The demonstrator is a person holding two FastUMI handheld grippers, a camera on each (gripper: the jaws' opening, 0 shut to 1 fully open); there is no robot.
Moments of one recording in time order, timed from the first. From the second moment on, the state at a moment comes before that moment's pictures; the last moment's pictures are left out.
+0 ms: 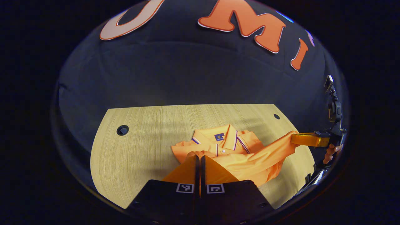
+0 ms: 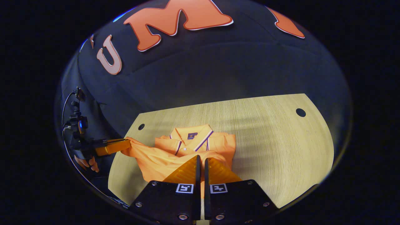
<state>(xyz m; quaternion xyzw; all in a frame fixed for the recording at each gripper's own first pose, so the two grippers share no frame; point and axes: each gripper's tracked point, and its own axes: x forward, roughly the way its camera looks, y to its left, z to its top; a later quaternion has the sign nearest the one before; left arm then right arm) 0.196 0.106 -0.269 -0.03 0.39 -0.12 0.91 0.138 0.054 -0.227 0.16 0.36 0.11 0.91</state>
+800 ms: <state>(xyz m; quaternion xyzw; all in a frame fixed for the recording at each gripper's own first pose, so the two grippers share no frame) 0.269 0.124 -0.329 0.01 0.44 -0.08 0.90 0.236 0.021 -0.288 0.11 0.39 0.03 0.91</state>
